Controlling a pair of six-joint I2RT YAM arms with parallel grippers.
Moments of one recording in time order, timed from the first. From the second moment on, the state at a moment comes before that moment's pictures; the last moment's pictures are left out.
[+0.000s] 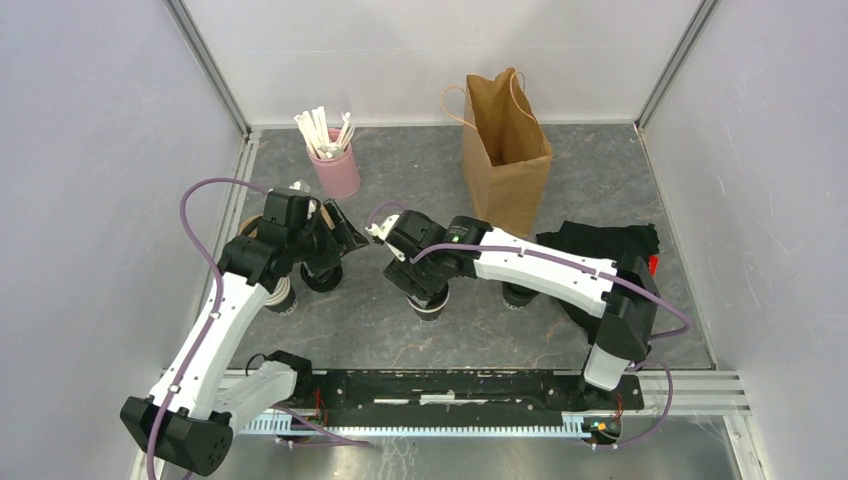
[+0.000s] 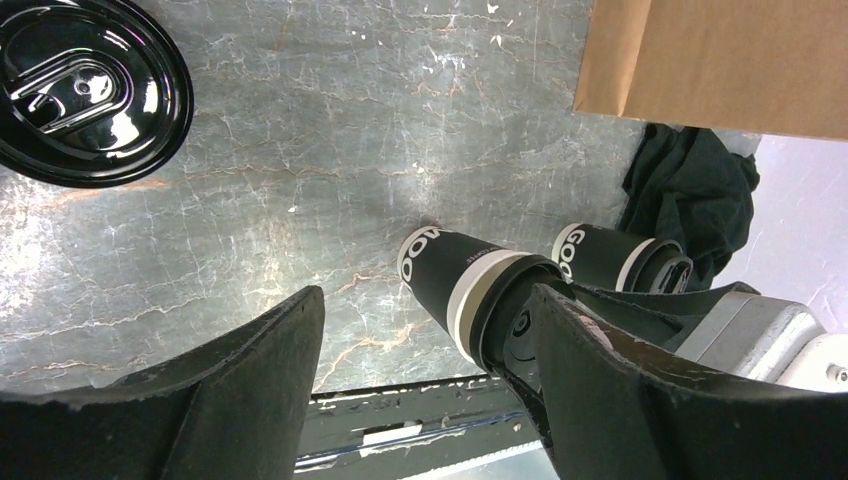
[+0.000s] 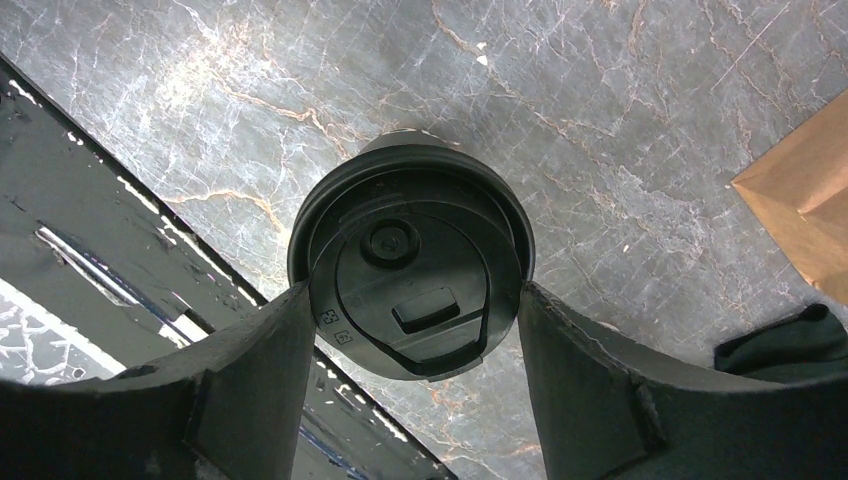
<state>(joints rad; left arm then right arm) -0.31 0.97 1.04 -0.88 0.11 -0.80 1.10 1.73 1.55 -0.93 0.14 0.13</state>
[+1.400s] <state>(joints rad) -0.28 1.11 0.81 -0.60 0.66 -0.73 0.77 1.28 1.11 -0.67 -0.18 0.24</state>
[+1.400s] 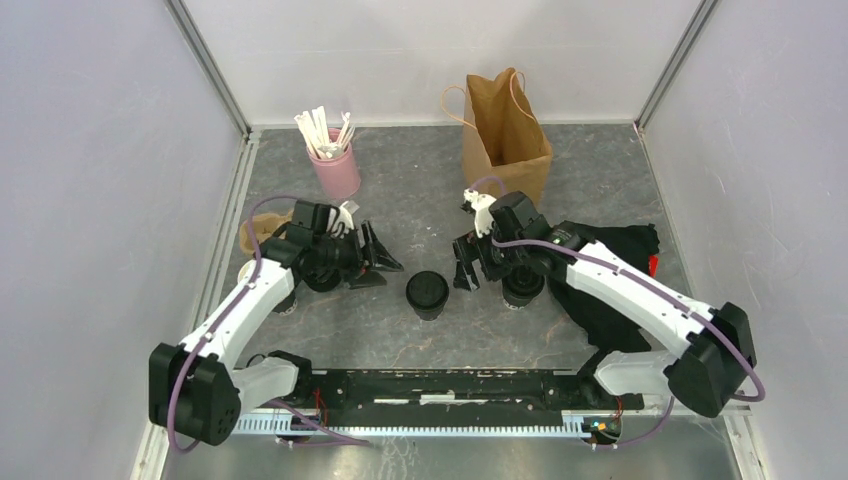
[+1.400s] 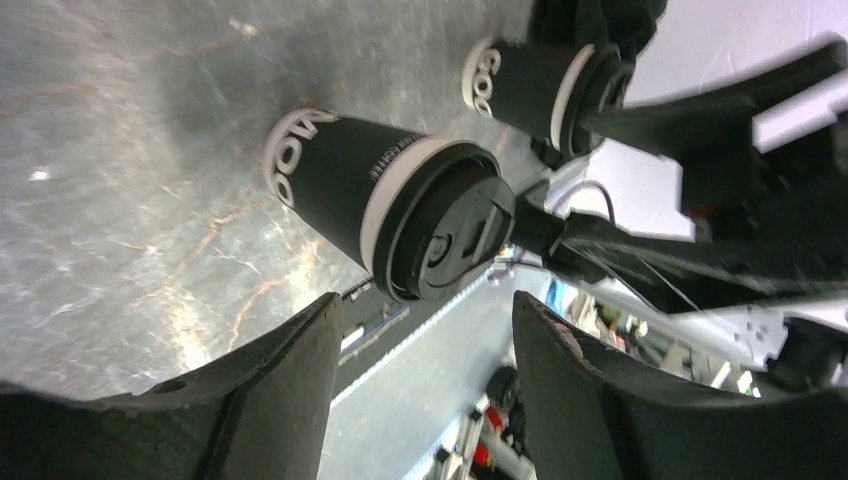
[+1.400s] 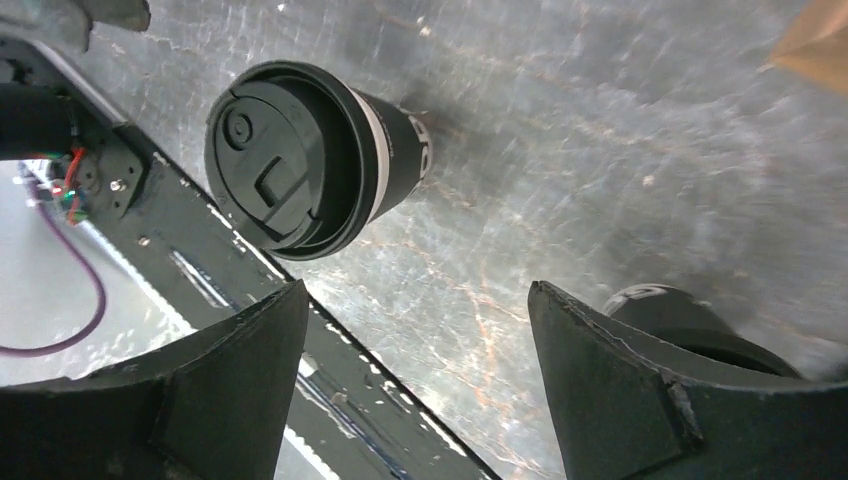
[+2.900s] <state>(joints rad) -0.44 1.30 0.84 -0.52 0.66 -0.67 0.66 1.46 0.96 -0.35 -0.61 0.28</state>
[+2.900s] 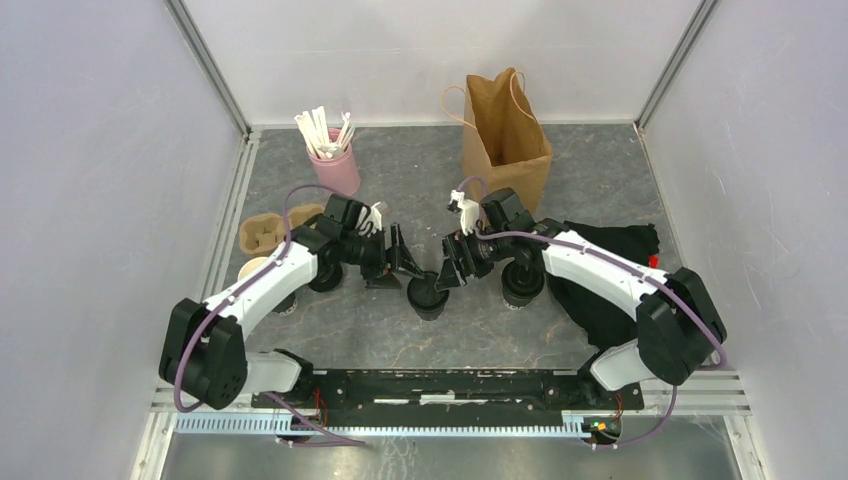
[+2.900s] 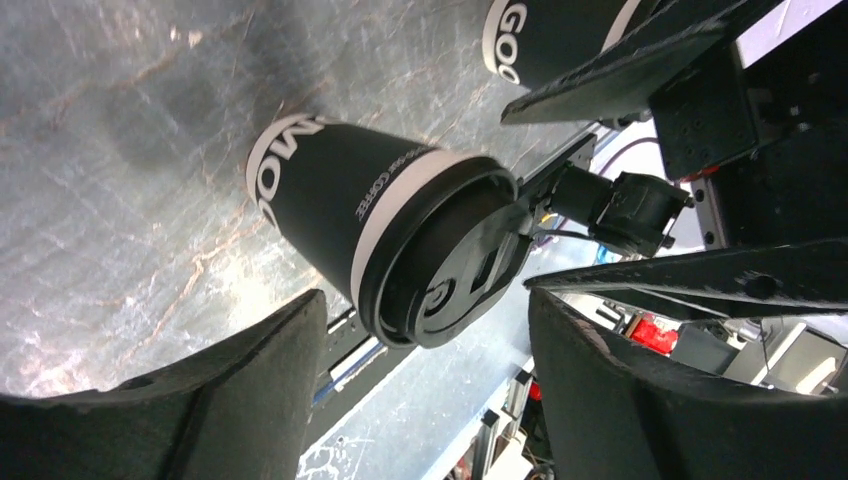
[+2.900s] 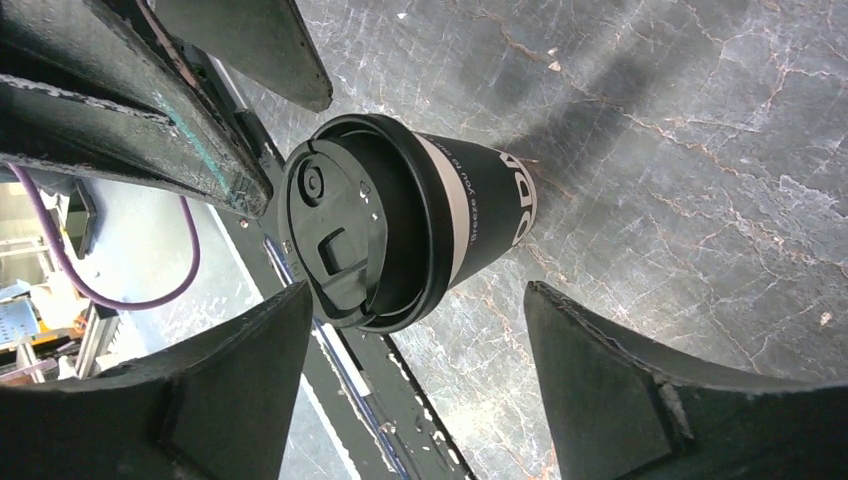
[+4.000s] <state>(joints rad) -0.51 1.29 0.82 -0.43 0.60 -0.75 0.59 1.42 1.00 -0.41 -0.60 0.27</state>
